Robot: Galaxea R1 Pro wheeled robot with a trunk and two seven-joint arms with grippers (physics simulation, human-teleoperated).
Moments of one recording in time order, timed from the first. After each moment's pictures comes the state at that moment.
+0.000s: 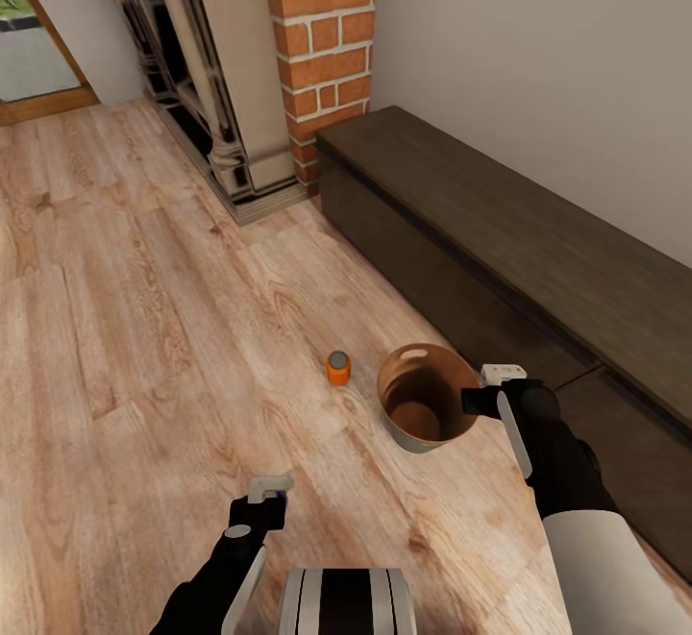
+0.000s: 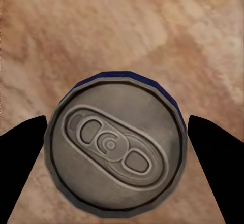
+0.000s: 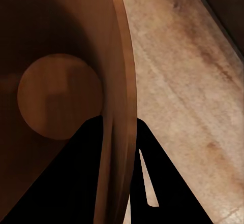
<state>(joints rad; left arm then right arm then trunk) -0.40 -0.13 -0.11 -0.79 0.04 0.23 0.24 -0.69 -0.04 -0.06 -1.21 0.02 1.00 0.02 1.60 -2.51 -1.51</state>
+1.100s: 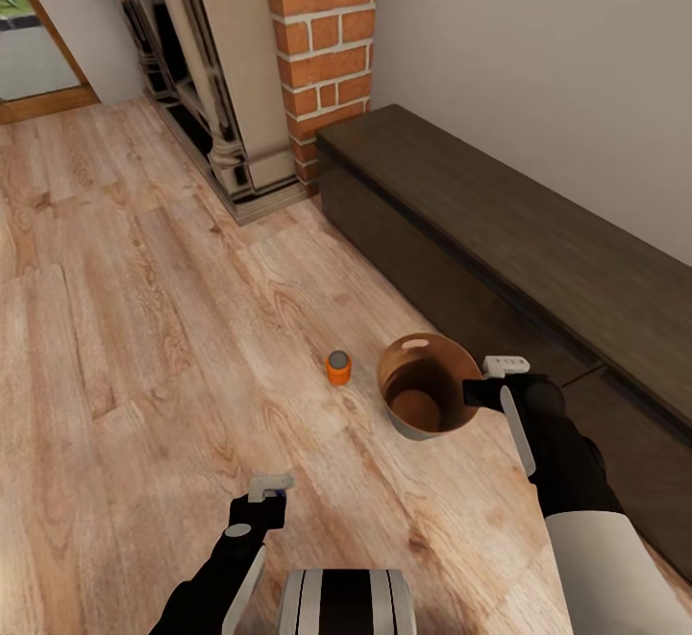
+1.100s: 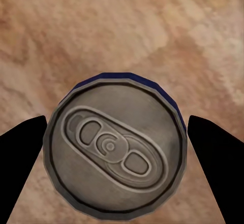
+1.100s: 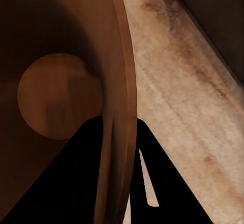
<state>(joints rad) -0.40 -0.13 -0.11 -0.79 0.03 0.23 0.24 -0.69 -0.05 -0.06 -1.27 0.02 1.01 0.02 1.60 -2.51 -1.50</state>
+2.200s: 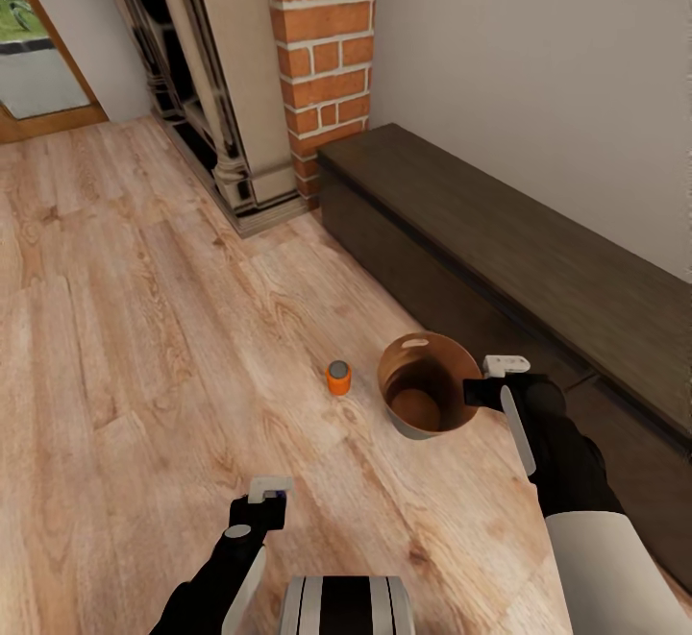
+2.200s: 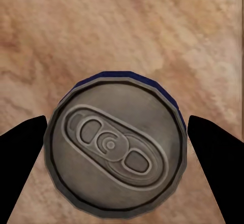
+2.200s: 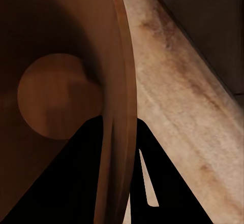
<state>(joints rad) -0.40 -0.13 -0.12 -0.79 0.04 0.23 0.24 -0.69 -0.05 -0.06 -1.27 0.02 1.01 0.02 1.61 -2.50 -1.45</state>
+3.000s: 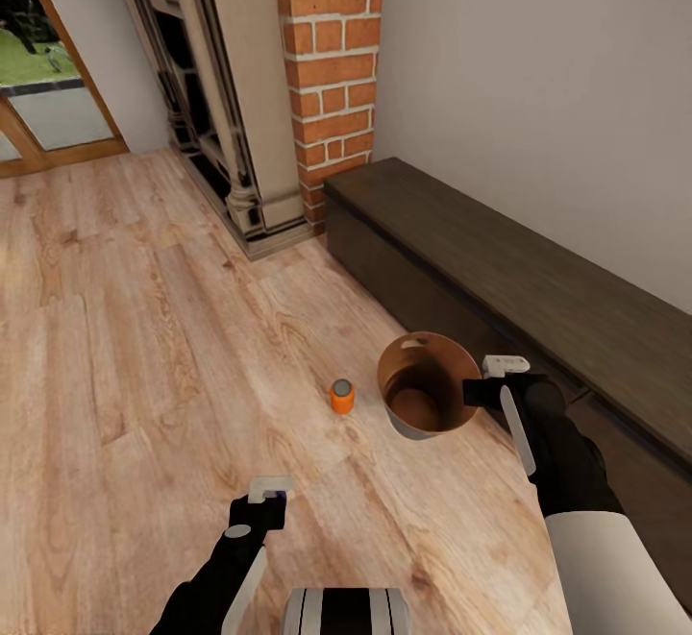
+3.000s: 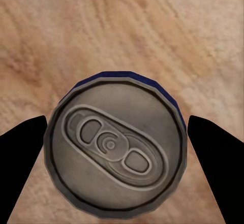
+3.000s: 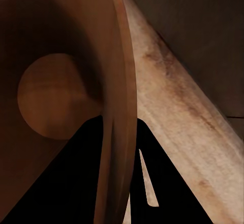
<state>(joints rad) -0.40 -0.13 -0.12 -0.79 0.04 0.23 0.24 -0.69 -0.05 -0.06 -1.27 0.02 1.01 0.02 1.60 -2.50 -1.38</state>
